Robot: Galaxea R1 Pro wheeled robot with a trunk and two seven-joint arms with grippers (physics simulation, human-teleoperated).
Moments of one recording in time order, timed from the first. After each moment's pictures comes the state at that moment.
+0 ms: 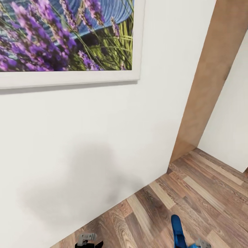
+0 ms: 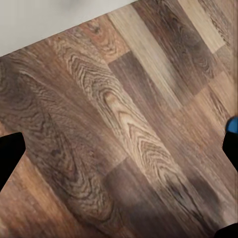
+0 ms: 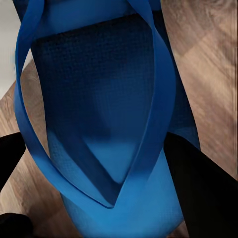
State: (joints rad) left arm -0.22 0.00 0.02 -0.55 0.10 0.02 -0.41; right arm -0.39 -0.26 -0.45 -0.13 0.10 0.04 0.71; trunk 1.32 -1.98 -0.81
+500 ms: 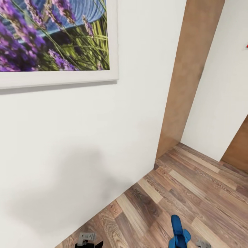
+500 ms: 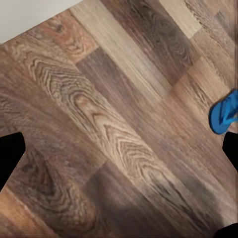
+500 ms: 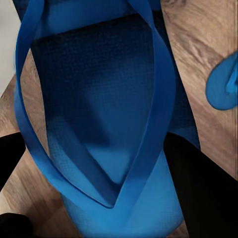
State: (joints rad) left arm -0.22 0.00 0.02 -0.55 0.10 0.02 -0.41; right arm -0.39 -0.26 -0.45 -0.13 0.10 0.04 0.71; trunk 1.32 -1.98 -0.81
